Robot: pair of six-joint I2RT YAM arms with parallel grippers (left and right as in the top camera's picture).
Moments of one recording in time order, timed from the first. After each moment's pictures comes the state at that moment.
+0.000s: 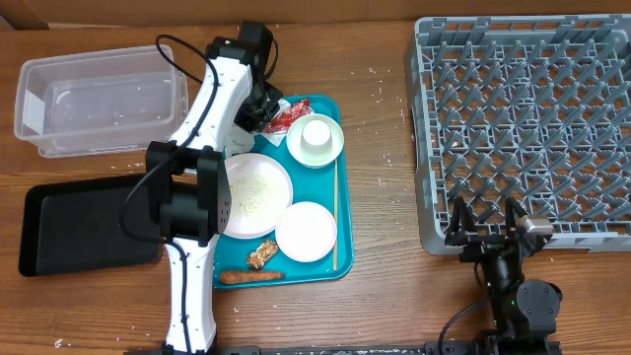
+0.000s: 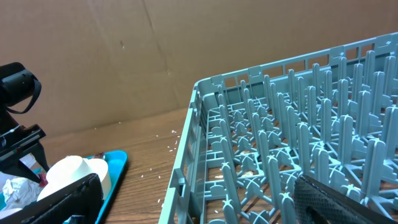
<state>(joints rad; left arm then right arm) -0.20 2.39 2.13 -1.20 0.01 -1.13 0.03 0.01 0.02 -0.04 -0.05 0.27</state>
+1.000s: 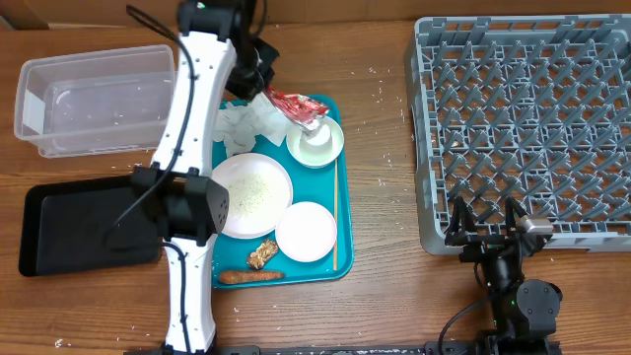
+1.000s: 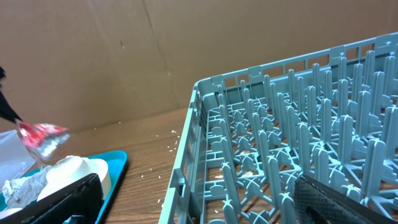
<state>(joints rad) -0.18 2.39 2.60 -1.52 0.13 -1.13 0.03 0.01 0.02 -0.03 -0.05 0.27</state>
